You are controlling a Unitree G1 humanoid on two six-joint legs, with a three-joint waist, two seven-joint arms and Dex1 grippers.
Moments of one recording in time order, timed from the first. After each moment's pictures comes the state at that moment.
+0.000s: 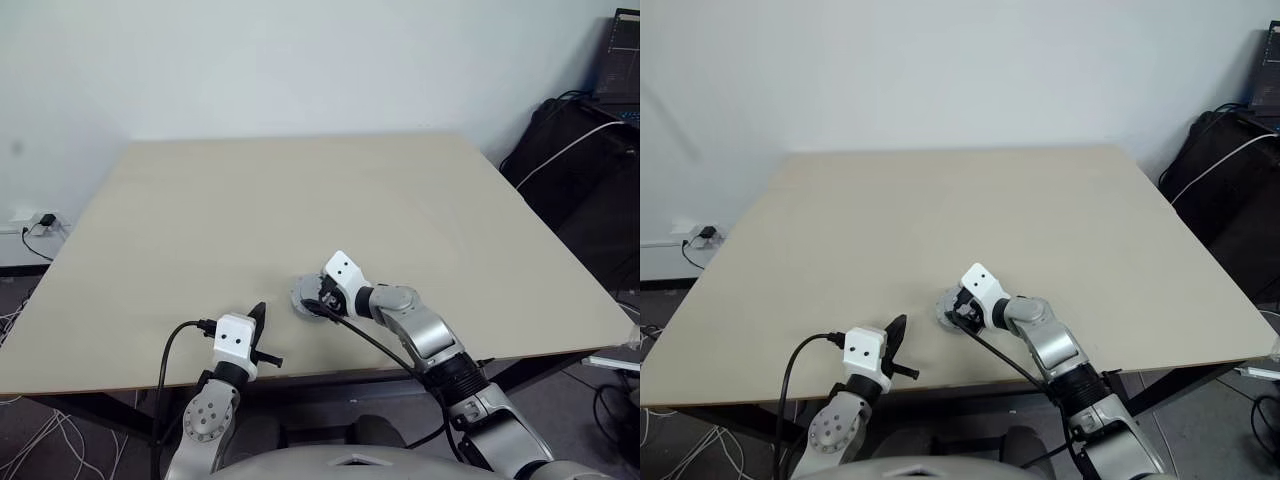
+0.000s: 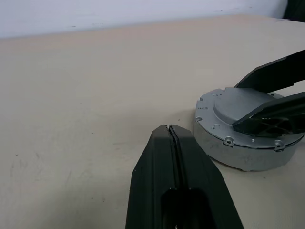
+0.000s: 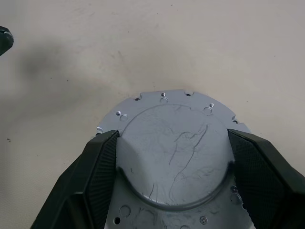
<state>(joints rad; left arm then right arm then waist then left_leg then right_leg) 0.39 0.08 -0.20 -0.10 0.04 -0.19 -0.15 -0.32 -0.23 0.37 0.16 0.02 0.51 0.62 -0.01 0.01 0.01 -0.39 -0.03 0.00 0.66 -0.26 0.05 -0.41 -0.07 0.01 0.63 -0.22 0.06</state>
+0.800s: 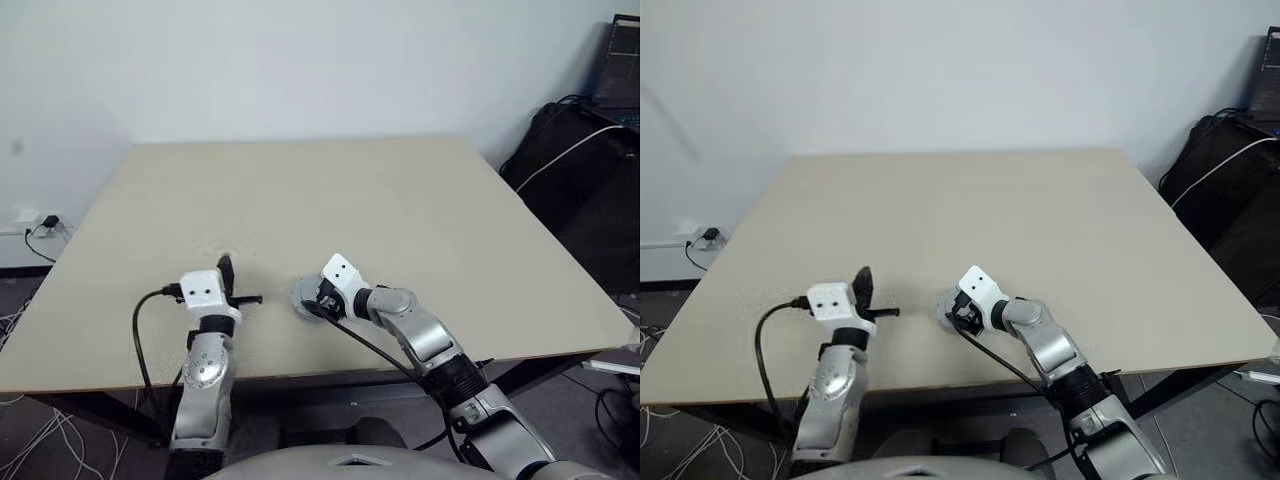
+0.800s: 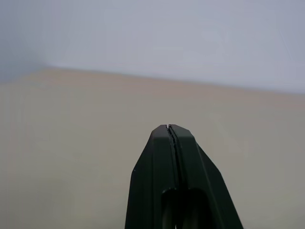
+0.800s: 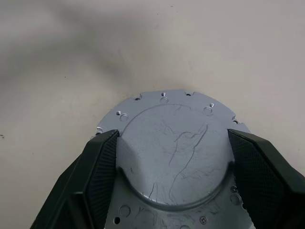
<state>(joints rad) 0.15 -0.06 0.00 -0.09 -0.07 -0.11 0.05 -0.30 -0.23 0.38 0.16 0.01 0.49 0.59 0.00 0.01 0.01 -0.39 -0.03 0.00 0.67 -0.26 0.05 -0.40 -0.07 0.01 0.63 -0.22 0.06</state>
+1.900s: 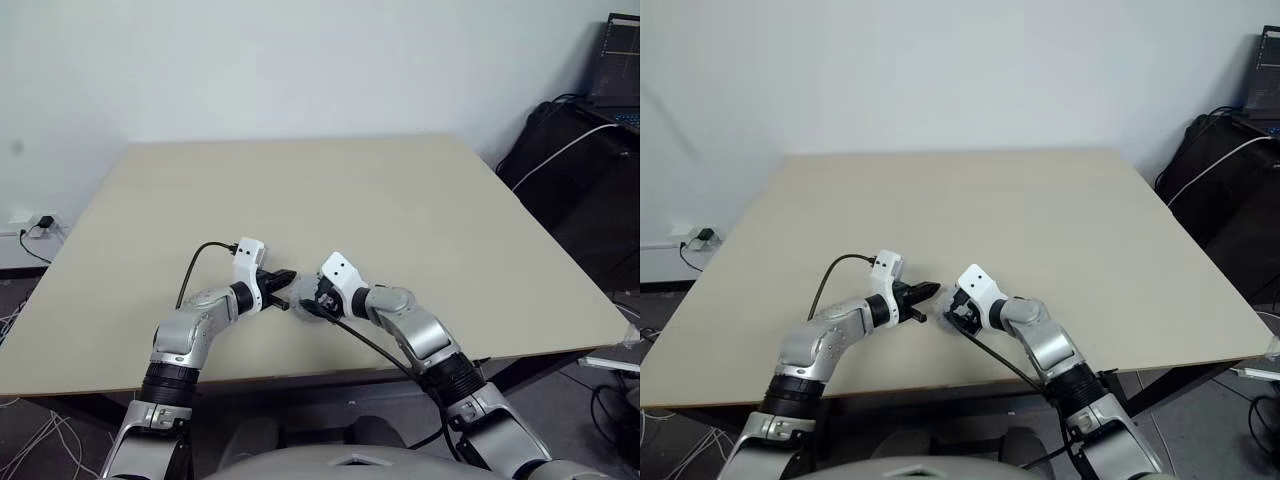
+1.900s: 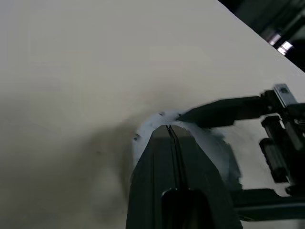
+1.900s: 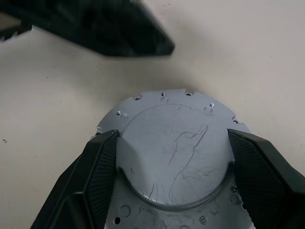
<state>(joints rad) -0.25 0.23 -0.08 0.08 -0.38 0.74 -0.60 -0.31 -0.22 0.39 0.15 0.01 0.53 0.59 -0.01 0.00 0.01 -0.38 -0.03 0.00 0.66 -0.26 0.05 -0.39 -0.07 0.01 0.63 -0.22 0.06</state>
